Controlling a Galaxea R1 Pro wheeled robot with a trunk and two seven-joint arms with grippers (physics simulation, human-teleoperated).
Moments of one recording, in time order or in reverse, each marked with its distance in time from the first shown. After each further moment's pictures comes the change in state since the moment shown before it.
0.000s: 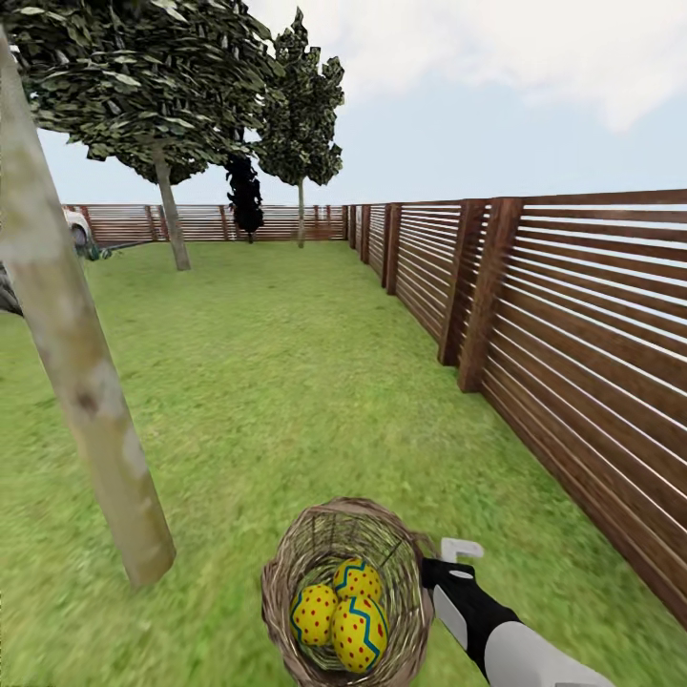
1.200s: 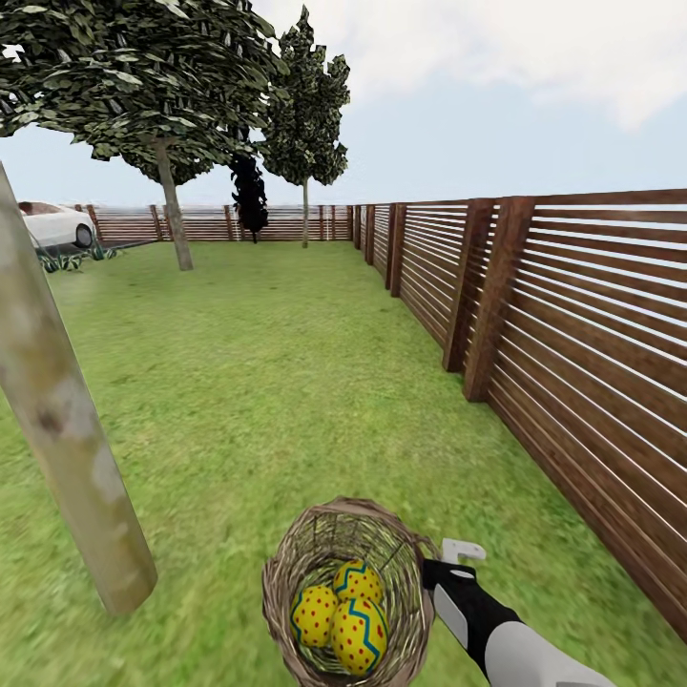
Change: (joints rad) left arm 0.231 0.272 0.765 -0.744 -0.007 0.532 -0.335; right arm 0.000 -0.002 -0.013 -0.001 -0.010 0.018 -0.004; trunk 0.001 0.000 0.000
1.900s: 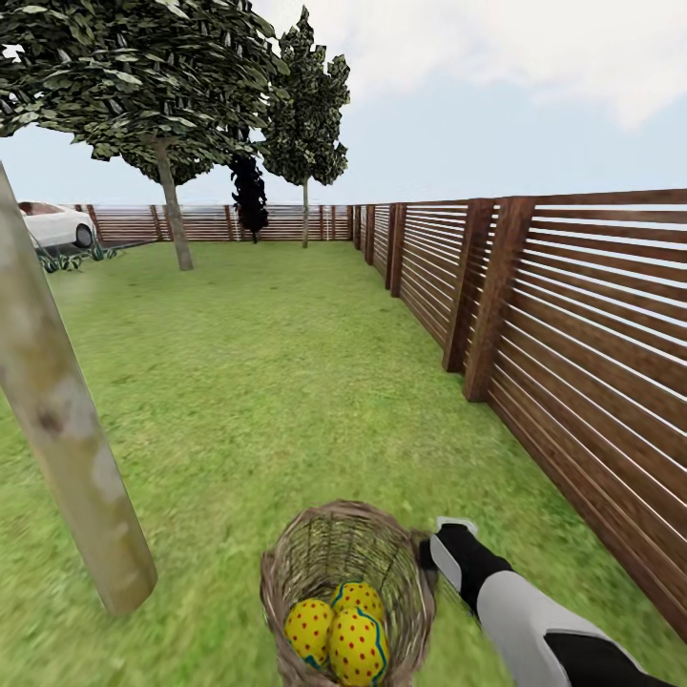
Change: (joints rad) left arm 0.011 0.005 0.015 -0.030 -0.047 0.016 0.003; right arm -0.124 0.000 -0.002 -0.014 0.002 0.373 -0.011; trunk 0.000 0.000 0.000
